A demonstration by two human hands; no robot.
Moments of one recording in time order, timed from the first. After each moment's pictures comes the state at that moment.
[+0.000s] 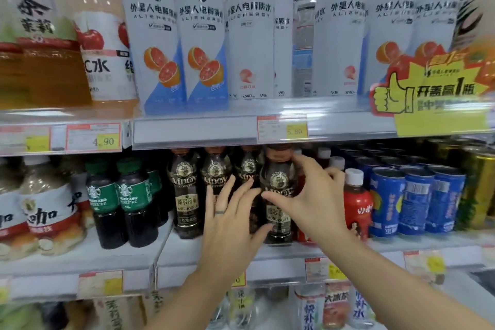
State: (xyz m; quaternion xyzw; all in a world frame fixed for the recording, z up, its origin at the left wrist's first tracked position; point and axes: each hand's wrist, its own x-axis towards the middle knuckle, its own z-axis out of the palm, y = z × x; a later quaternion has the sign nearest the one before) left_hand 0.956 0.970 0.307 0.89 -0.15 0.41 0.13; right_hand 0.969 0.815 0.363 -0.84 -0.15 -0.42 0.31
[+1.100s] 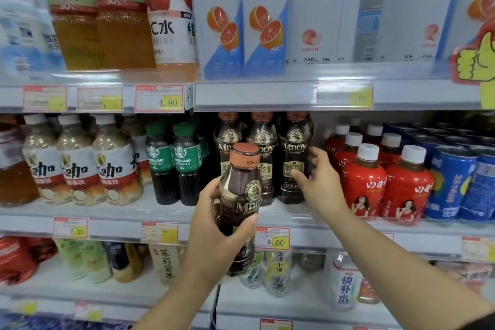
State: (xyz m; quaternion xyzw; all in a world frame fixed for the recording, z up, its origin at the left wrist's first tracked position) left_hand 0.872 1.035 0.290 0.76 -0.05 0.29 0.58; right_hand 1.004 0.872 0.317 -0.82 -0.13 -0.20 0.52
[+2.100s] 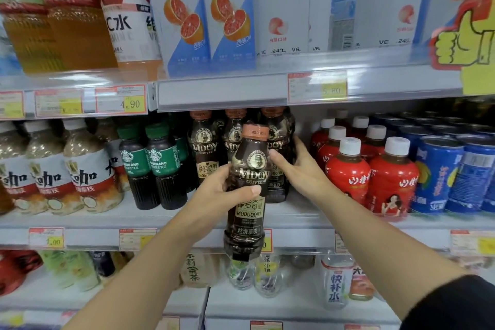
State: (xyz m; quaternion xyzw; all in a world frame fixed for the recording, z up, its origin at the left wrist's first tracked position) left_hand 0.933 1.025 0.331 0.72 -0.13 0.05 0.68; right_hand 1.033 0.860 0.324 -0.76 -0.24 -0.08 0.59
